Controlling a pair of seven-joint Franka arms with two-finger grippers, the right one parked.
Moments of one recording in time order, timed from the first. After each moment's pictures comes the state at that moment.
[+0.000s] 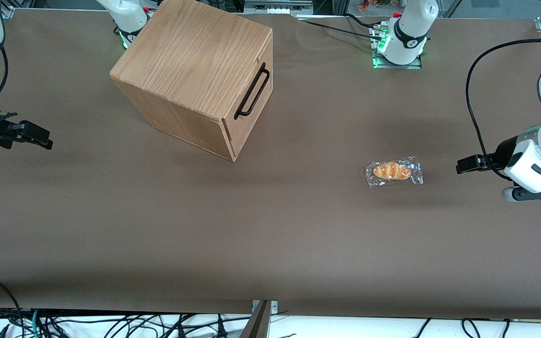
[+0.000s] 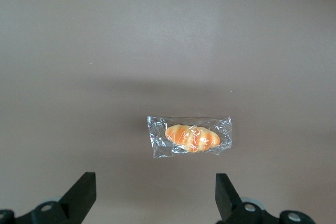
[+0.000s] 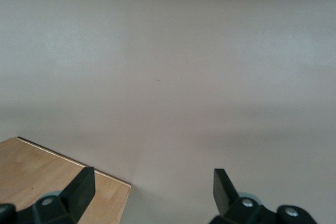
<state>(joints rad) -0.10 0.34 0.11 -1.39 -0.07 1.61 -0.10</state>
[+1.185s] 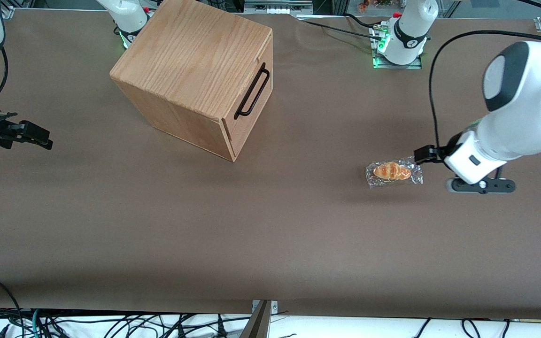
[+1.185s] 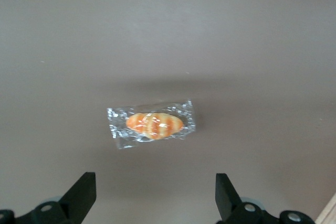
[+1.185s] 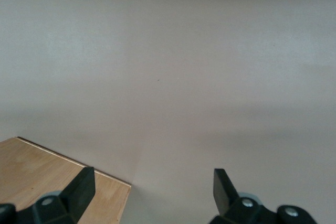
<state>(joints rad) -0.27 0.34 0.10 -1.39 -0.07 1.59 -0.16</state>
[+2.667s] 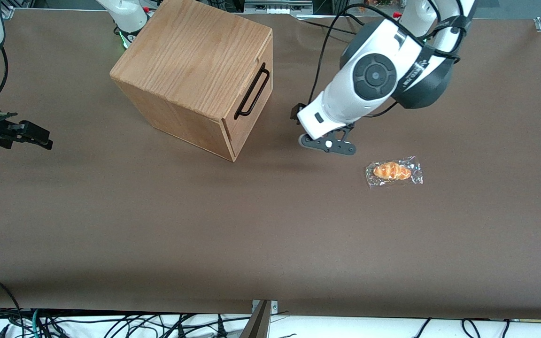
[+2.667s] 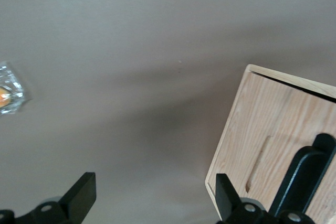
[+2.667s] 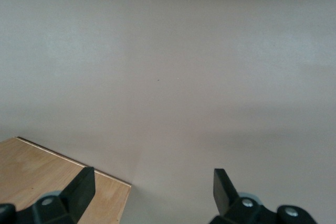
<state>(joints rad) -0.47 0.41 -0.13 -1.40 -0.22 1.68 -0.40</state>
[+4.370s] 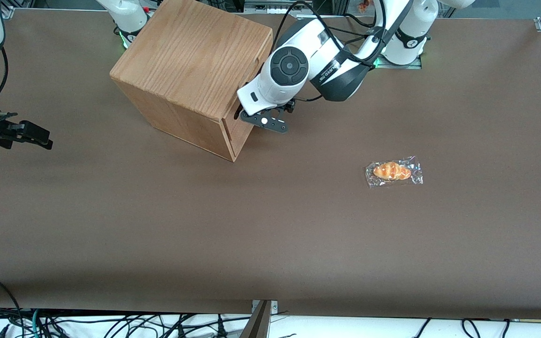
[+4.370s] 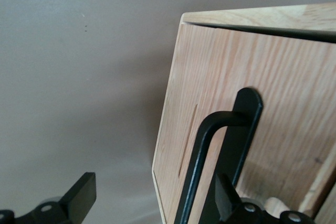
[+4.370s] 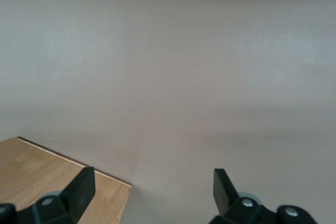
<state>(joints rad) -0.68 0.51 -0.14 -1.41 -0.32 1.80 -0.47</state>
